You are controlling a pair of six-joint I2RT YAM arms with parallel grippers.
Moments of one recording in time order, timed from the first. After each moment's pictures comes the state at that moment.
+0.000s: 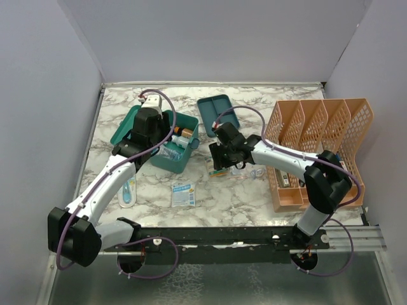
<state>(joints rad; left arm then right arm) -0.40 1.19 0.99 -0.33 -0.22 -0.29 0.76 1.70 1.17 -0.47 0.04 0.34</state>
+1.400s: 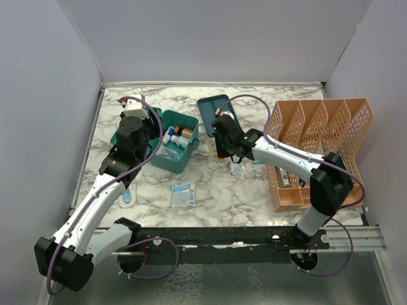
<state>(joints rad) -0.40 0.97 0.89 -0.13 -0.34 -0.27 0.80 1.71 1.30 -0.52 0.24 0.48</state>
